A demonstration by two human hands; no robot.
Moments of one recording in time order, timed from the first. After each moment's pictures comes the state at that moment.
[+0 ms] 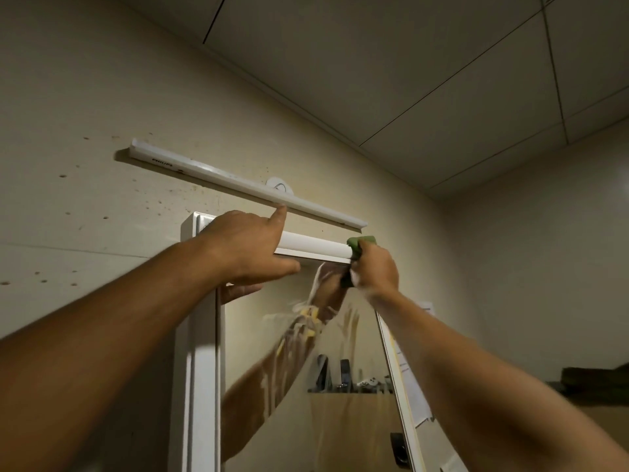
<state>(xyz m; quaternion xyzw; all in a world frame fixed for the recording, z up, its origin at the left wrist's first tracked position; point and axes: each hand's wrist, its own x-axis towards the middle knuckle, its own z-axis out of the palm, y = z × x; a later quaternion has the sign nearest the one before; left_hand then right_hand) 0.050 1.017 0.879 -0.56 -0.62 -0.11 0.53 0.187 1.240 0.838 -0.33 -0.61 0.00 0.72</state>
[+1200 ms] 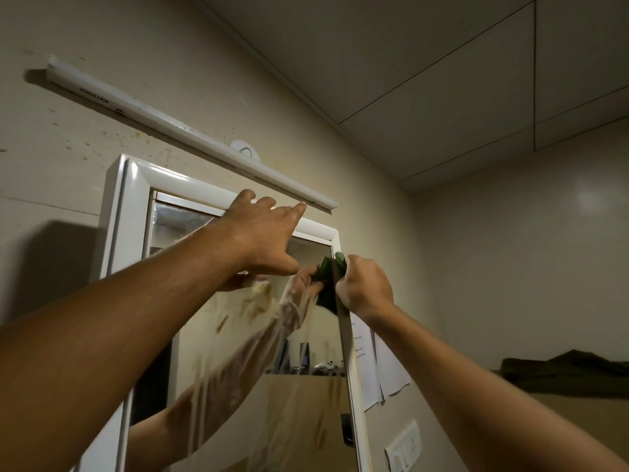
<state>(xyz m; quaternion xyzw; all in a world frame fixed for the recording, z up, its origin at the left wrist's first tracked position) 0.078 1.115 0.873 -0.59 -0.59 -0.03 0.55 0.224 1.262 0.785 -0.42 -0.69 -0.09 0.59</state>
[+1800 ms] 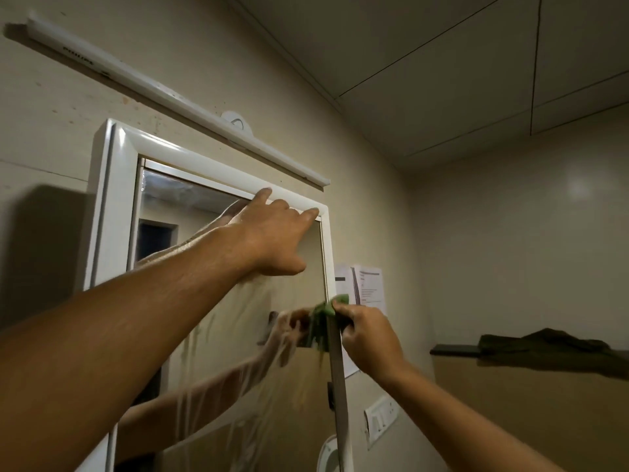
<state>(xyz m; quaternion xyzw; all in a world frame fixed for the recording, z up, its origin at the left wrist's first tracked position) 0.104 1.124 0.834 -0.62 -0.57 -0.03 0.53 0.254 1.266 0.666 -0.35 -0.77 -0.04 0.54</state>
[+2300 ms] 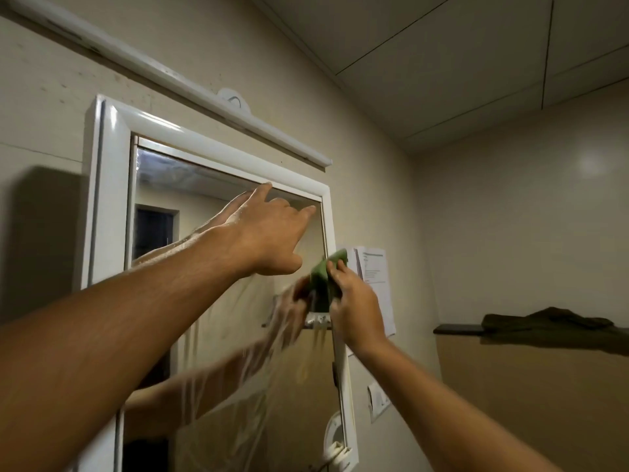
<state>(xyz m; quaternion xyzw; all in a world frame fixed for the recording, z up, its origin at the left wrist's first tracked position) 0.099 1.128 0.813 -0.64 -0.57 -0.01 0.52 0.220 1.281 0.669 -0.29 -0.71 -0.05 0.63</state>
